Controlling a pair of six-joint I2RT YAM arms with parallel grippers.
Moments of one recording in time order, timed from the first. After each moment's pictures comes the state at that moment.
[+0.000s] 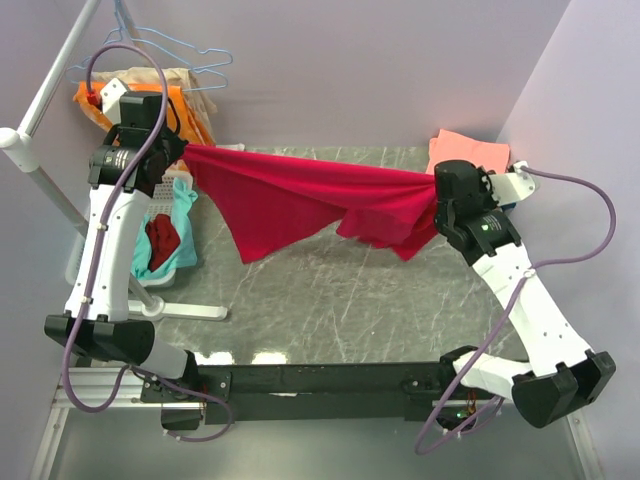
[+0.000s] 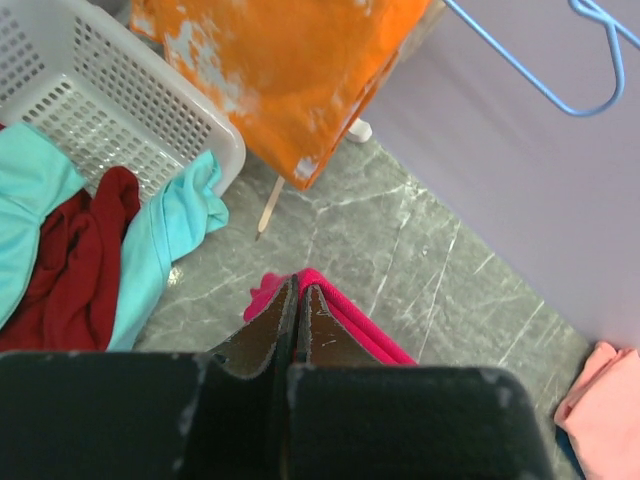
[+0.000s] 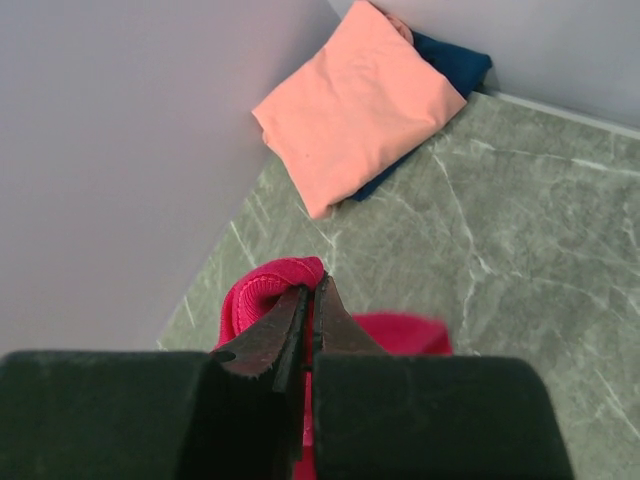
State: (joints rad) left arm -0.12 1.47 1.88 -0.93 -0.43 -0.76; right arm 0.35 1.14 1.26 -0.66 0.99 1.05
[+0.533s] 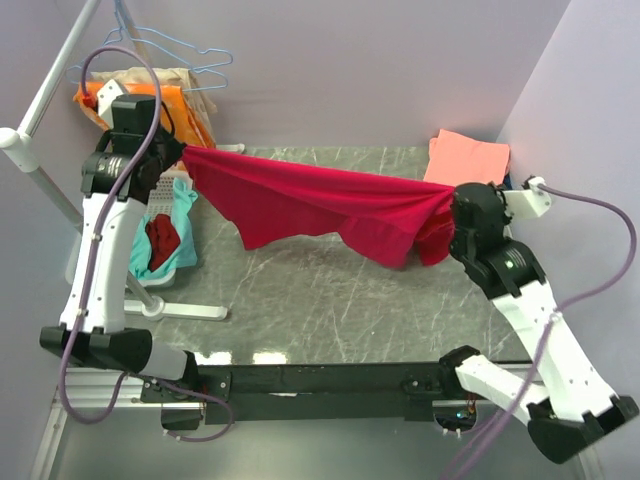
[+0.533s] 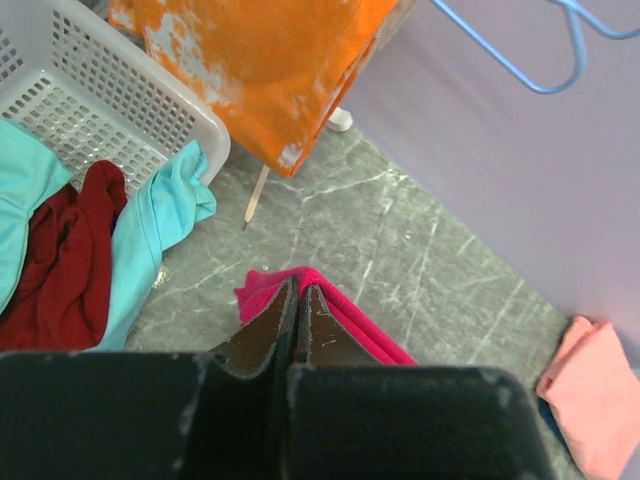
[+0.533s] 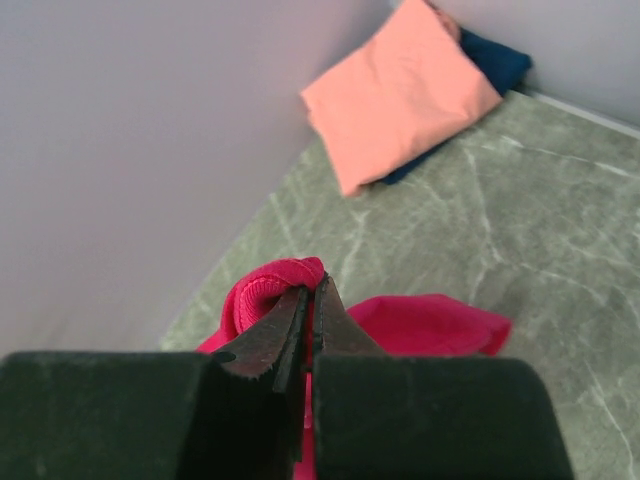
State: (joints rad) left arm -0.12 1.43 1.86 -0.92 -0.37 -0.75; right arm 0.41 0.95 1.19 -0.67 0.93 0.97
